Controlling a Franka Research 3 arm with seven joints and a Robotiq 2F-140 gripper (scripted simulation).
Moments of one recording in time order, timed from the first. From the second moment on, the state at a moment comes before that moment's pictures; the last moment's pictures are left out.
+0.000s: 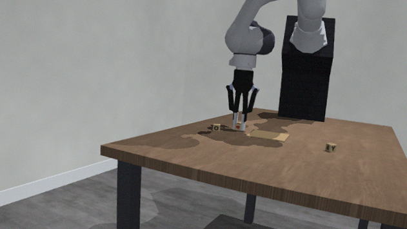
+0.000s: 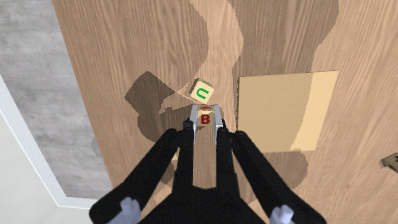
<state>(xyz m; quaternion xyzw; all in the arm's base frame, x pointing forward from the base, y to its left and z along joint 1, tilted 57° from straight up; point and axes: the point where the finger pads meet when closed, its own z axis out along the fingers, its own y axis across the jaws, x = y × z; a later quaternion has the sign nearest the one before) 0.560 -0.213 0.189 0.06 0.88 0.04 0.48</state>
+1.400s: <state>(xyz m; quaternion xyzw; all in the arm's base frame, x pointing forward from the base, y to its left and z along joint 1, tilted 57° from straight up) 0.561 -0.215 0.188 0.06 0.88 0.04 0.48</state>
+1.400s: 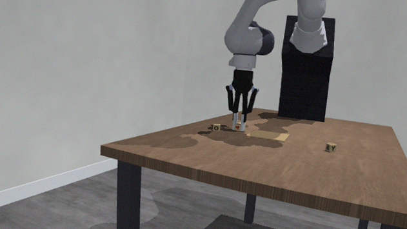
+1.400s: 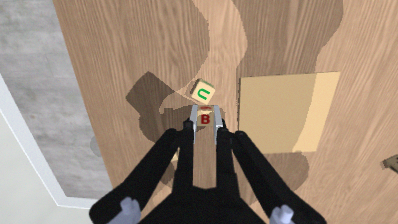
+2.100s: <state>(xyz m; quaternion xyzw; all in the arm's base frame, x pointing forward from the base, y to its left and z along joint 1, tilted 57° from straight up) 0.561 -0.215 0.188 0.06 0.88 0.04 0.48</state>
